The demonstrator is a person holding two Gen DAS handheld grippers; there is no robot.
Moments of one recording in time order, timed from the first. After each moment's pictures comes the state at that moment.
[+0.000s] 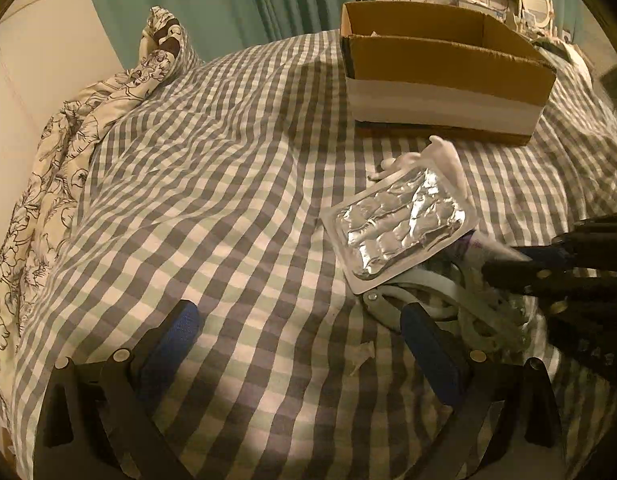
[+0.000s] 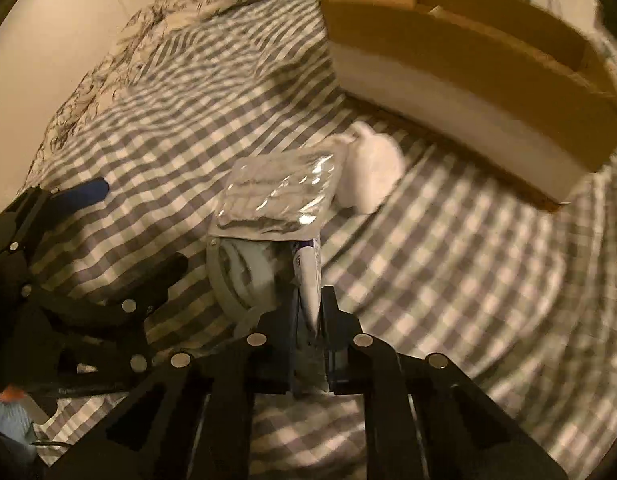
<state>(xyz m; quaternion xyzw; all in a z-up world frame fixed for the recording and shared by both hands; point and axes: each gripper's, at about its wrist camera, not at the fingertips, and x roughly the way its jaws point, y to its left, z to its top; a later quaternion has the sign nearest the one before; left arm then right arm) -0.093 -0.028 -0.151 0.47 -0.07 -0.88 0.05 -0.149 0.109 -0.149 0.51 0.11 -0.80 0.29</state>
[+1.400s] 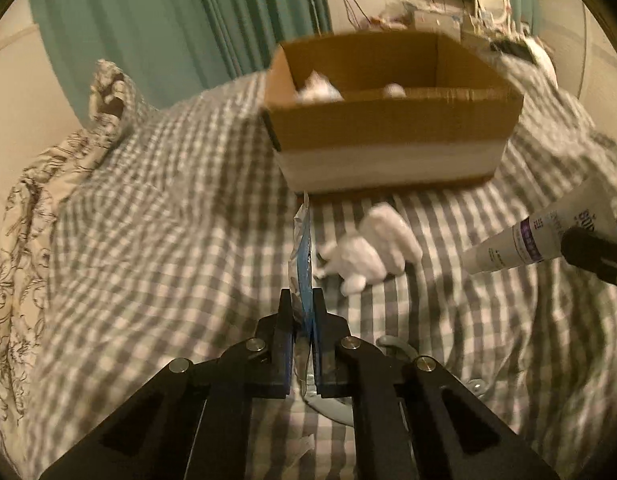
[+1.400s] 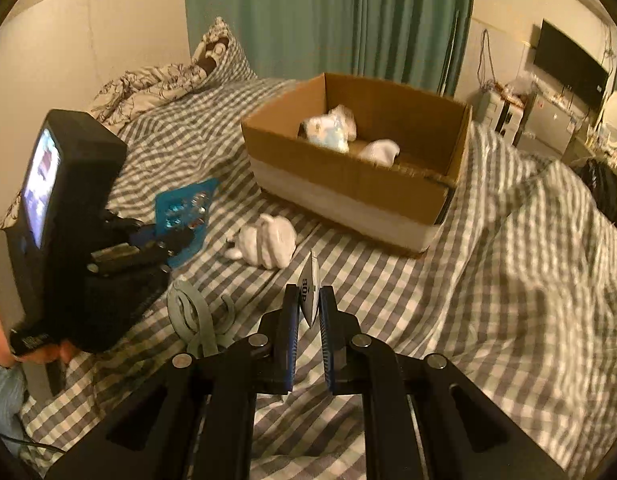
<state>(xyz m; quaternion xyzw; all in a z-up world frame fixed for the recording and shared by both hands) -0.138 0.011 -0.125 0.42 -0.10 -0.90 -0.02 -0.123 0.160 -0.074 0.39 0.11 -0.89 0.20</state>
